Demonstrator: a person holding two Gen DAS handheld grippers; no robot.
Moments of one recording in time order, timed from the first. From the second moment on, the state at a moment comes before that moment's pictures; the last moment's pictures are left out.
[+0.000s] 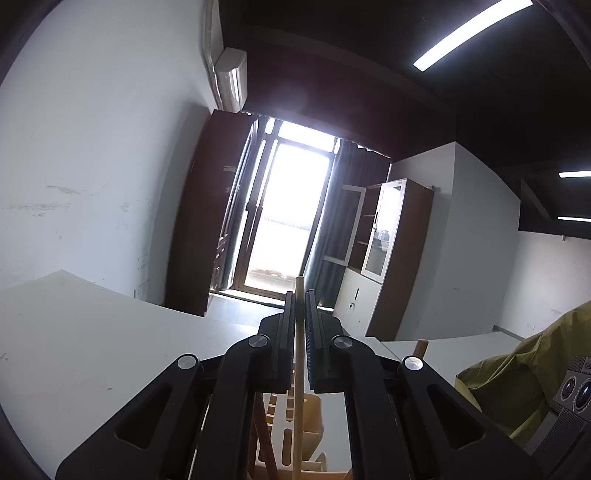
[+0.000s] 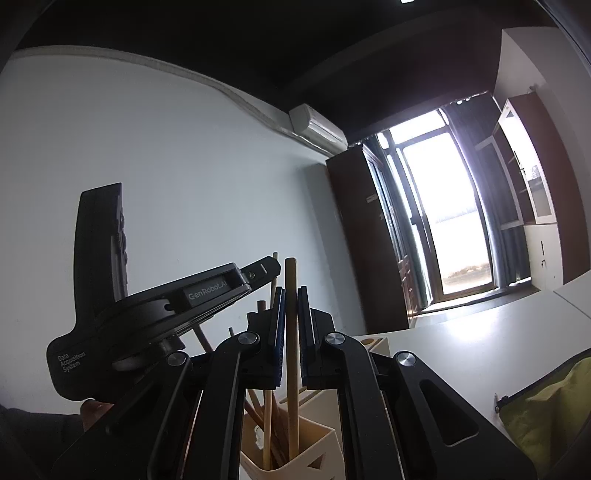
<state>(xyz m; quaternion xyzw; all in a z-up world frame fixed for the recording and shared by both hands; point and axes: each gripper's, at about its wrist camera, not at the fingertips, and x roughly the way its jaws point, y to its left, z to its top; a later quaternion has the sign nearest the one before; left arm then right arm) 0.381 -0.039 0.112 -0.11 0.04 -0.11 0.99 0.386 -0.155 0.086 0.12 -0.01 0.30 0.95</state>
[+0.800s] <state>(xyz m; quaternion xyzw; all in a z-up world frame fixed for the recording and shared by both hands) 0.293 0.006 0.146 -0.08 0.10 -0.07 0.99 0.319 -0.168 0.120 0.14 0.01 0.30 0.94</state>
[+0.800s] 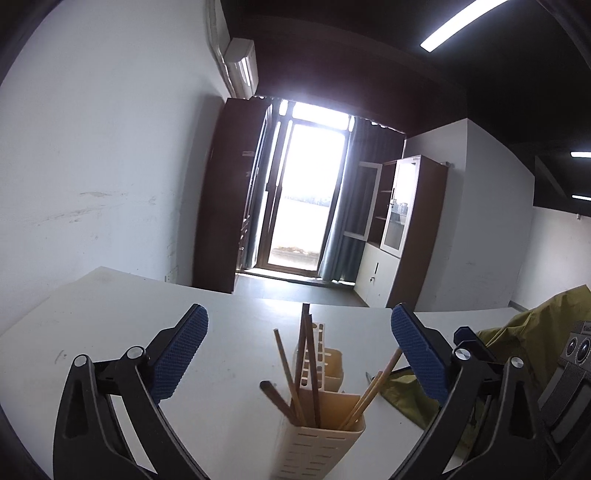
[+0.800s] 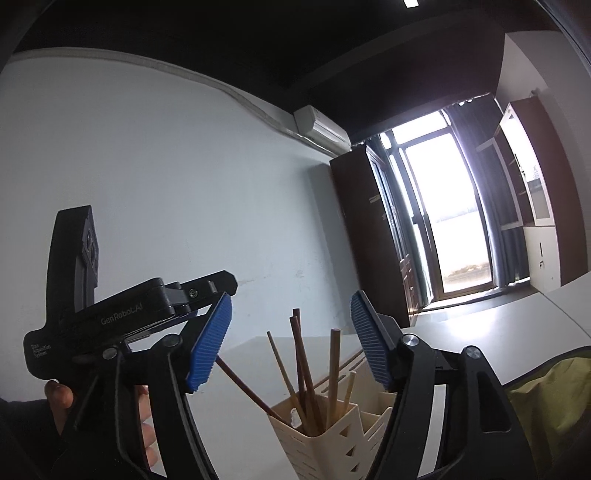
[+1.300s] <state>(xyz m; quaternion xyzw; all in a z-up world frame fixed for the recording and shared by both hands) 0.216 0.082 -0.032 0.06 0.41 0.00 0.91 0.265 -0.041 -0.006 -0.06 0.36 0.28 0.89</state>
